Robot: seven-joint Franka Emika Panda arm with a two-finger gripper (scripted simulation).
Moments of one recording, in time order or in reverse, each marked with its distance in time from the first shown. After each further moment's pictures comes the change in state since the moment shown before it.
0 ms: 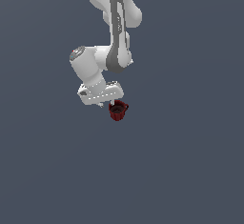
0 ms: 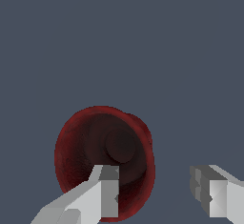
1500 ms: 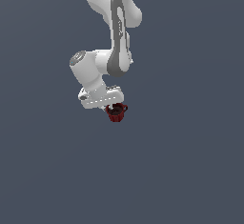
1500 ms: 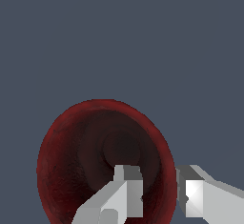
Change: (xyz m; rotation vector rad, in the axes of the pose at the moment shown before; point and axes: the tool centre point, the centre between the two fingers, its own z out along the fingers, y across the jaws) arm 0.018 -0.001 0.010 -0.001 -0.003 0.001
